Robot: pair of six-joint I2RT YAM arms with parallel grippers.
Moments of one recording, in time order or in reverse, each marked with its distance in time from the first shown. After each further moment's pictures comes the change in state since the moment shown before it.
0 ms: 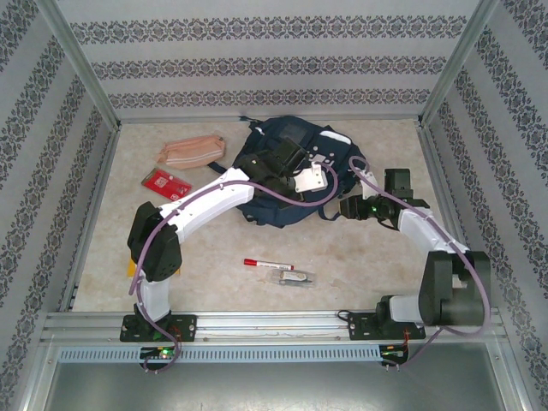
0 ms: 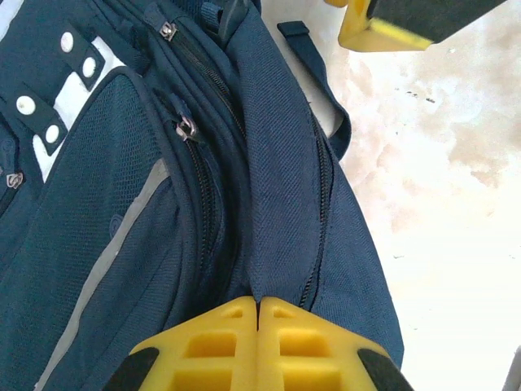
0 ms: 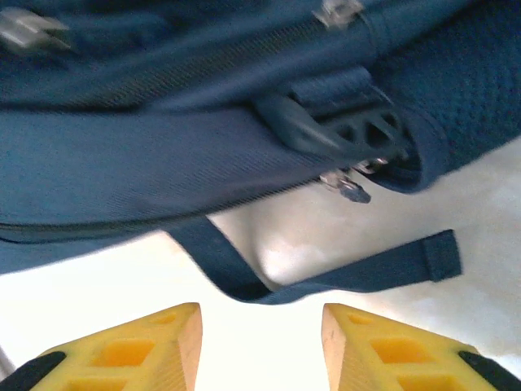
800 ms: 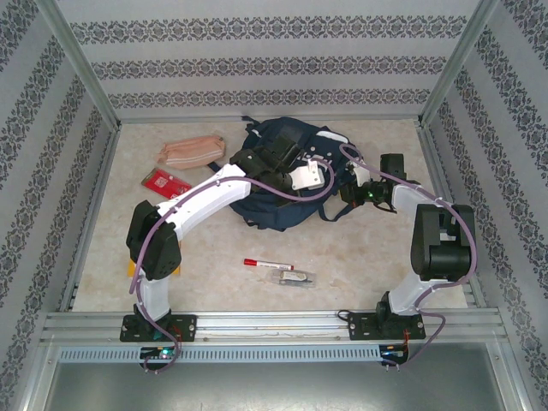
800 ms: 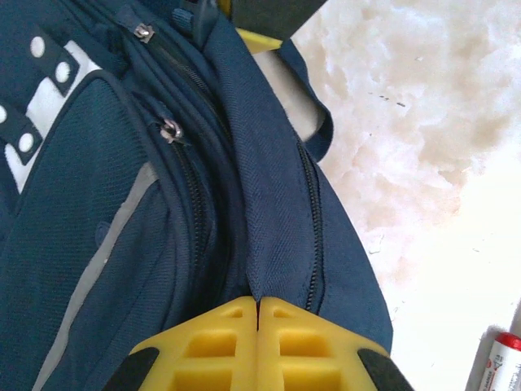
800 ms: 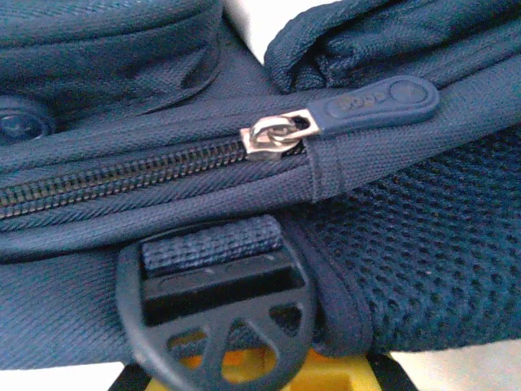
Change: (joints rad) left arm 0.039 0.001 0.015 -0.034 0.089 -0.005; right arm -0.017 0.299 0.187 0.082 -0.145 -0.177
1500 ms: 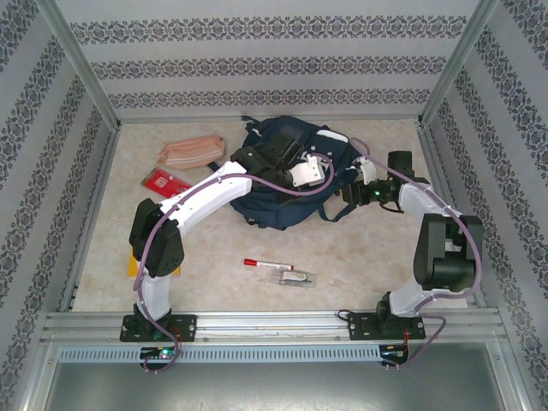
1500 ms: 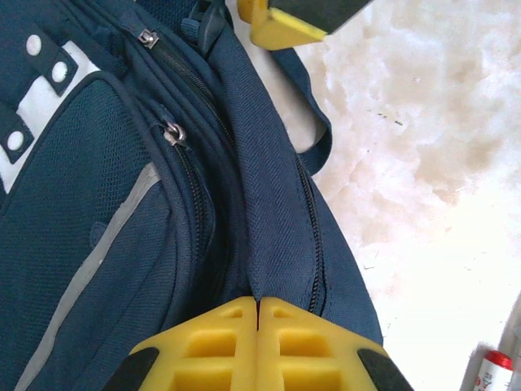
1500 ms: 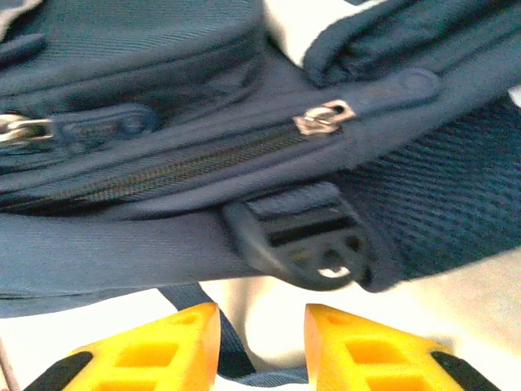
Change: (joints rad) left arm 0.015 0.029 0.030 0.001 0.051 -0.041; right arm -0.040 -0.065 0.038 -0.150 -0.010 0.053
